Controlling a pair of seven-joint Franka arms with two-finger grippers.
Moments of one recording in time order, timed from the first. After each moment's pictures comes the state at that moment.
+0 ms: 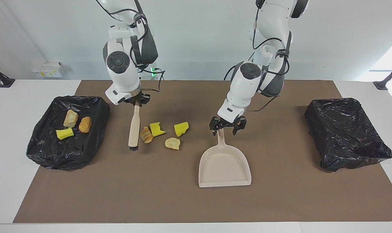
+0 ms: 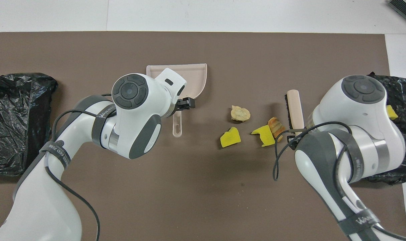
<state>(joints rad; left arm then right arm) -0.44 0.35 -0.10 -1.77 -0.06 2.28 -0.56 0.09 0.04 0.11 -1.98 -0.05 1.73 0.22</state>
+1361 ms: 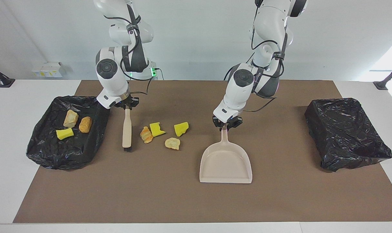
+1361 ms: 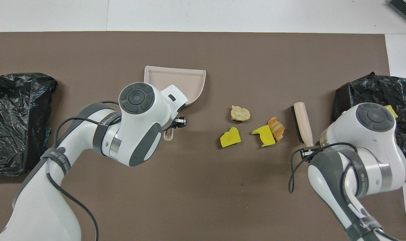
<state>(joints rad) -0.46 0.30 -0.07 -1.84 -0.06 2.15 -0.36 -0.02 -0.06 0.11 -2.27 -0.08 1.95 0.06</state>
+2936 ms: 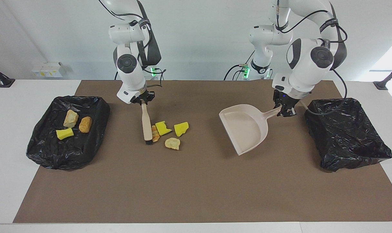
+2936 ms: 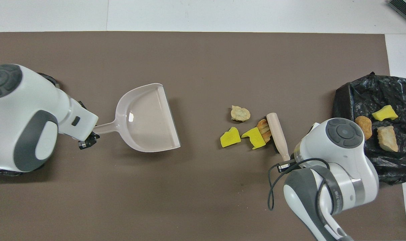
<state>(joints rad) -0.17 0.04 -0.09 -1.98 -0.02 1.90 1.10 0.13 -0.09 0.12 -2.31 0.03 1.96 0.04</state>
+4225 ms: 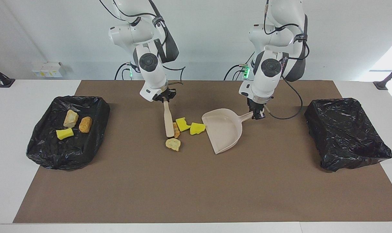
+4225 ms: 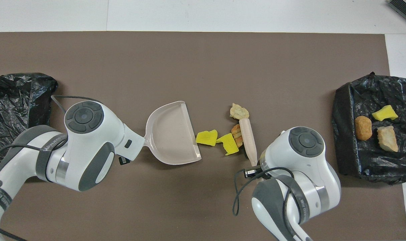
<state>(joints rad) -0.32 0.04 -0.09 -2.14 0.03 2.06 0.90 0.29 -0.03 0.13 -2.28 0.18 2.01 0.21</state>
